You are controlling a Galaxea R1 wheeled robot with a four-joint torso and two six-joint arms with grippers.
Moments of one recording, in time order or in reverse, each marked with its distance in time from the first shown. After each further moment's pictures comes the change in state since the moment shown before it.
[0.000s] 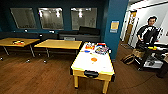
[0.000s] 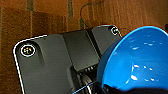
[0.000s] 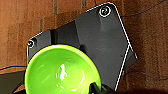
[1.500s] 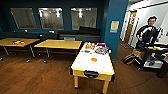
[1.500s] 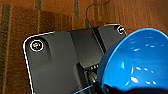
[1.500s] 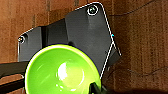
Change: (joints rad) left arm 0.037 0.009 -0.090 -0.006 -0.096 -0.001; right arm -0.013 -0.100 0.067 -0.020 -0.013 -0.005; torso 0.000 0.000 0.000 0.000
